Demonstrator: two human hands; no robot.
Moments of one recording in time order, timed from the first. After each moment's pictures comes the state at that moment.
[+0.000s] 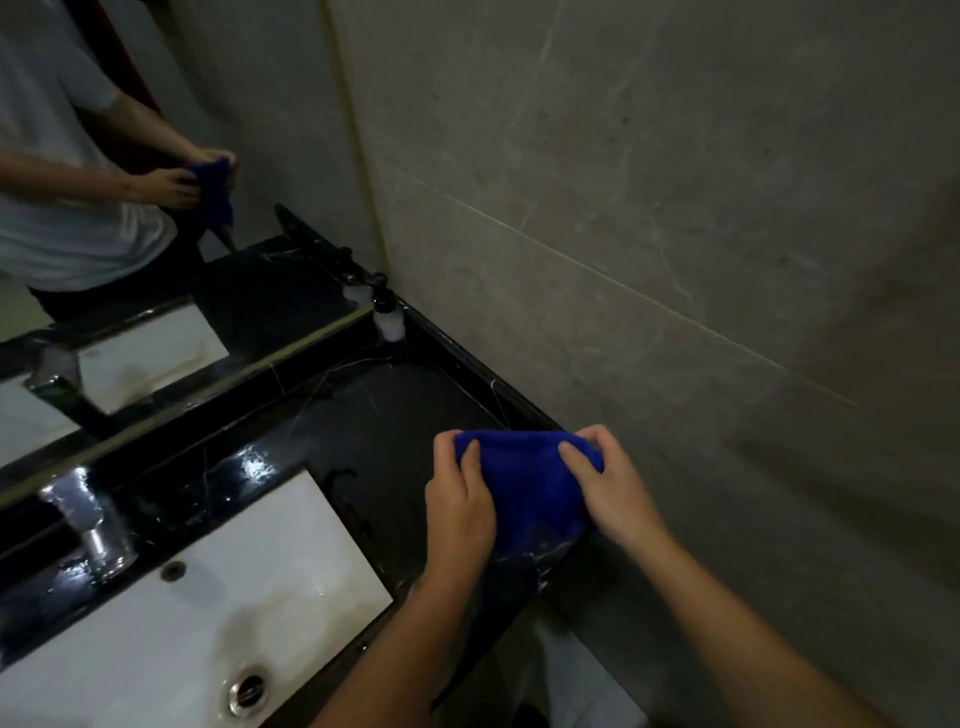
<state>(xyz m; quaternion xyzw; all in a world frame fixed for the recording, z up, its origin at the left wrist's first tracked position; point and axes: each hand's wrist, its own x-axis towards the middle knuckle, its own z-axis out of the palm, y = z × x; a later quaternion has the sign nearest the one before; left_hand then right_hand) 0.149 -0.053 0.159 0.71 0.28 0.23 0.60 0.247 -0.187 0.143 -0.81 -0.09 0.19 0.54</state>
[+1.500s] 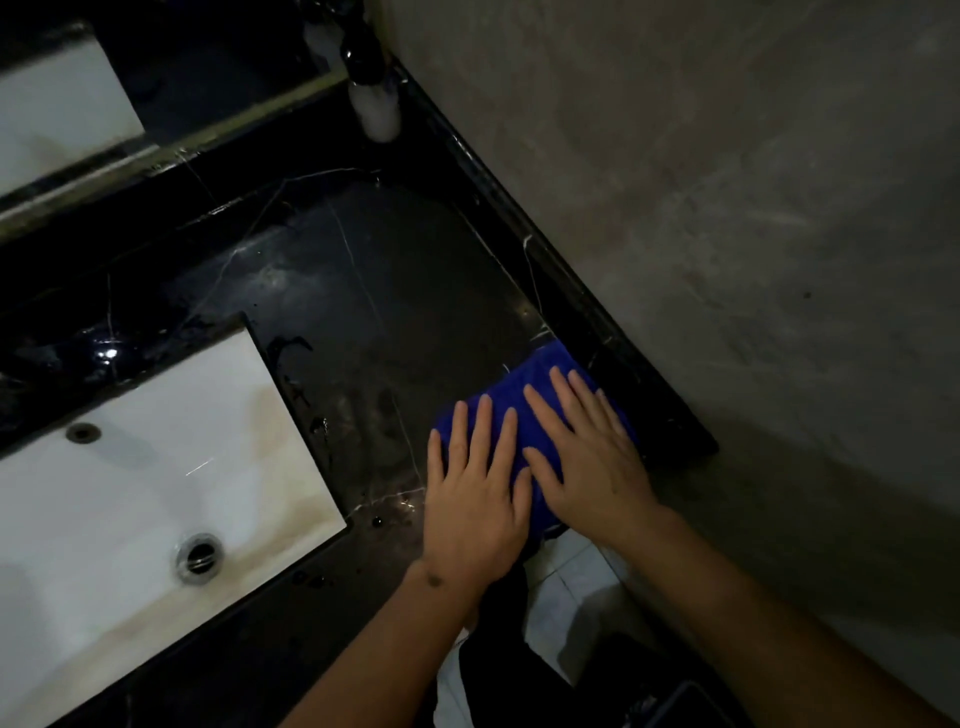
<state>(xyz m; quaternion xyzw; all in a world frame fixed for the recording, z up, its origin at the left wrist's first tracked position) 0.170 -0.053 -0.053 0.95 0.22 -0.07 0.19 0.297 -0.164 -0.046 -0.88 -0.43 0.17 0.05</state>
